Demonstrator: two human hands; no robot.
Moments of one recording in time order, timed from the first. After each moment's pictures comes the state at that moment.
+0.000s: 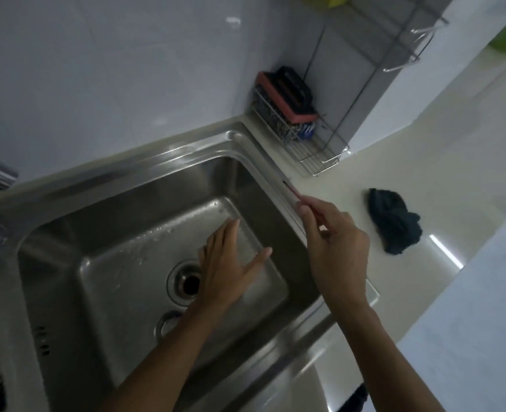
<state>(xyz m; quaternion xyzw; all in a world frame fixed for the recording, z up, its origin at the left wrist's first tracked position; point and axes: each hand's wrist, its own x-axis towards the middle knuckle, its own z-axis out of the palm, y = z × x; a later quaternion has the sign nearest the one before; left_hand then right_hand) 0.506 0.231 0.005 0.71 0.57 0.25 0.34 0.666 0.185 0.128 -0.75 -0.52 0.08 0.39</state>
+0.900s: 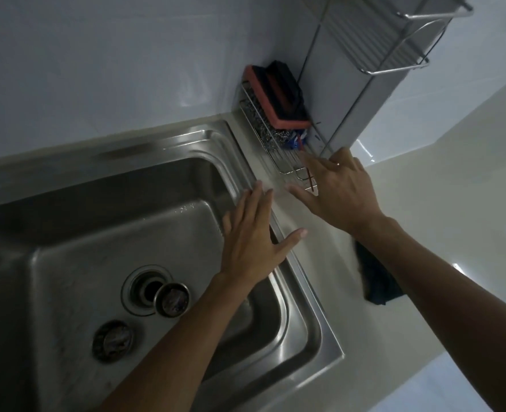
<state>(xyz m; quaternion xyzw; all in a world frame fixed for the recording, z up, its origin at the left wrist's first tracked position) 0.658 0.290 0.029 0.75 0.58 0.23 0.22 0.844 0.340 0.099 -0.63 -0.76 -0.12 0.03</state>
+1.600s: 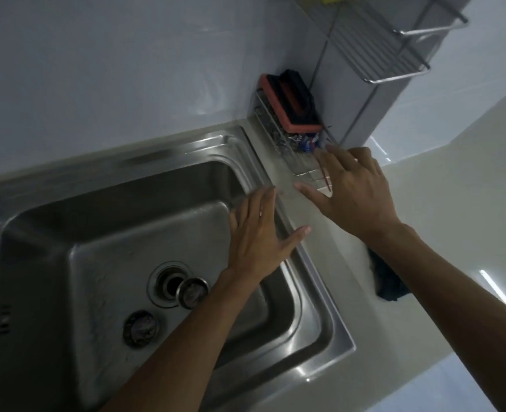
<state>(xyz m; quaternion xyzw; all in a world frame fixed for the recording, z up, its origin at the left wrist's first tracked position) 0.644 0.284 0.046 0.75 0.59 0.23 0.19 0.832 0.317 0.124 -0.63 -0.76 -0.12 0.09</state>
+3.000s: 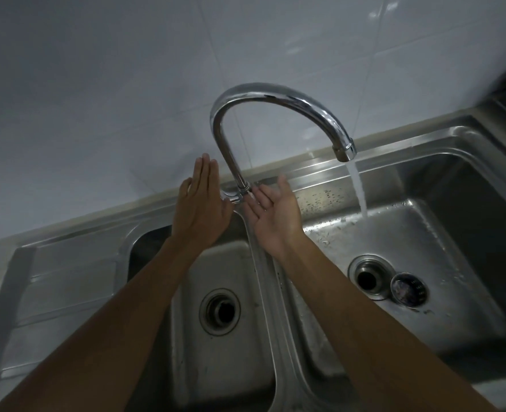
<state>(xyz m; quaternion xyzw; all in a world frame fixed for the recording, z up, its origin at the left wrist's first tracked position) 0.104 0.288 0.101 0.72 0.69 0.02 -0.07 0.267 0.290 0.102 -0.31 -0.03 0.82 0.48</state>
